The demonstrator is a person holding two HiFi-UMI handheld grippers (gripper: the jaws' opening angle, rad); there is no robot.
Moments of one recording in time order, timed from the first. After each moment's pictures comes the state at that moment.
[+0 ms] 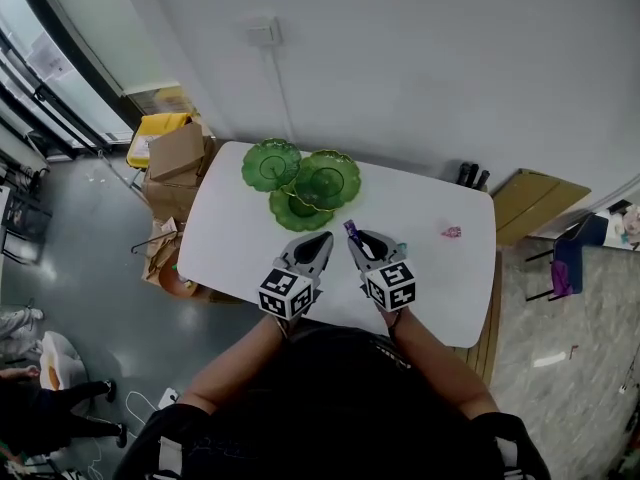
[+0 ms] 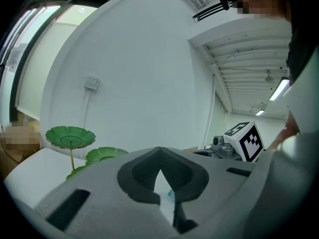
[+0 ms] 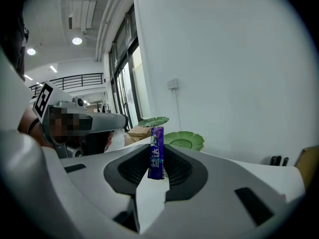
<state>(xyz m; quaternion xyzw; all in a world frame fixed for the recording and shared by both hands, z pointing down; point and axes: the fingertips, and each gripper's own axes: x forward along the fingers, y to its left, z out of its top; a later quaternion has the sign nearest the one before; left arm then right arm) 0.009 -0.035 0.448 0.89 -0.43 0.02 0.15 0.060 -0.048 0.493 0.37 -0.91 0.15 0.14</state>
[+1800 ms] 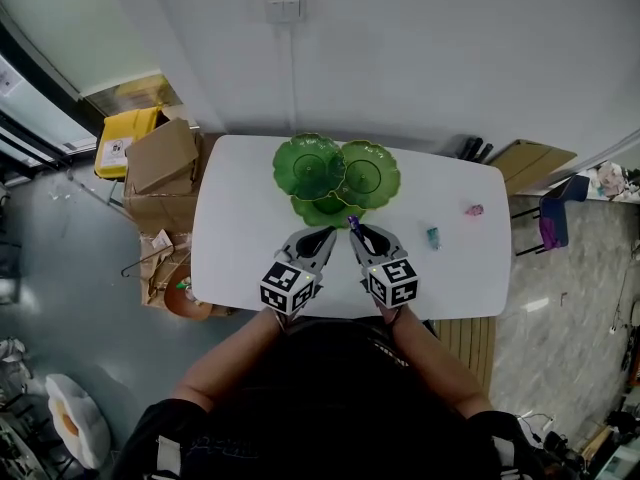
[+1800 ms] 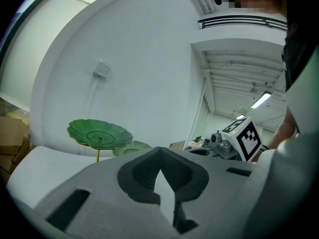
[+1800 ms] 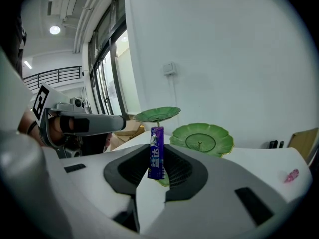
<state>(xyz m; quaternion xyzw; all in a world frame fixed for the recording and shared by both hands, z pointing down) -0.135 -0.084 0.495 0.93 -0.33 0.03 0.19 -0.082 -0.087 0.537 0.46 -0.85 0.19 0.17</state>
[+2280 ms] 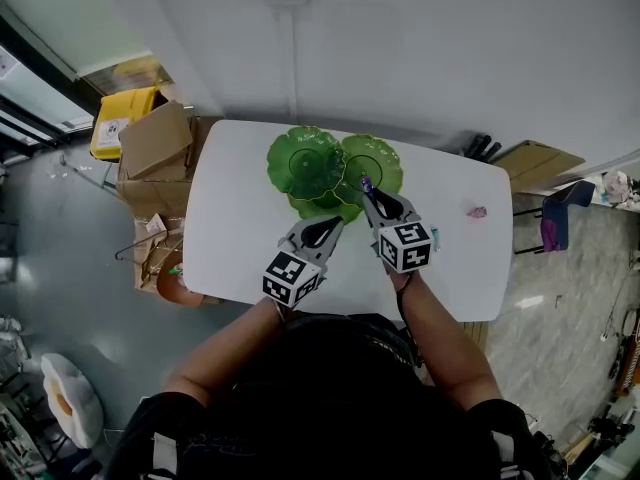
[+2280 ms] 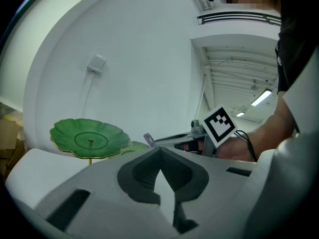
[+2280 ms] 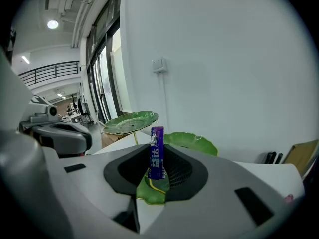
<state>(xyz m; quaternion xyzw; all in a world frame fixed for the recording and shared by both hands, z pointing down) -0.107 -0.113 0.502 0.93 -0.32 0.05 0.18 -0.041 -0.176 0.535 0.47 -0.84 0.18 0.20</state>
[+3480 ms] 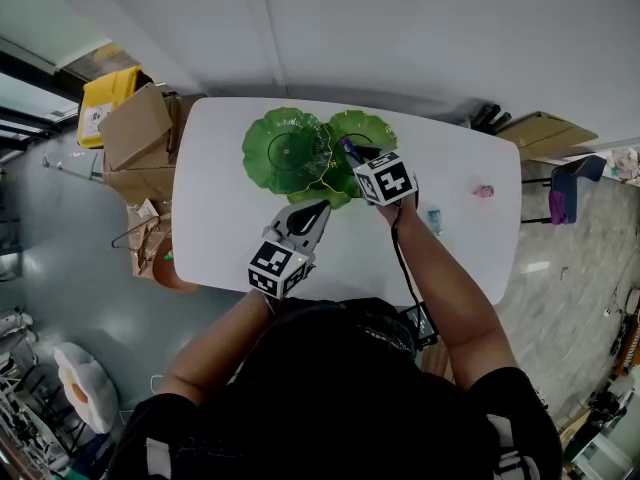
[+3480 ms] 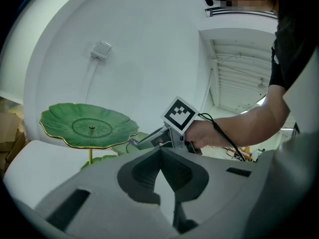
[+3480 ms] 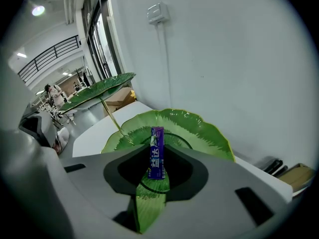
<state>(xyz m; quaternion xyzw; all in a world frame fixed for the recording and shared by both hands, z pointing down) -0.100 -0.142 0.541 0.91 -0.33 0.08 0.21 -0.041 -0.254 0.625 0.37 -0.81 0.25 0.38</state>
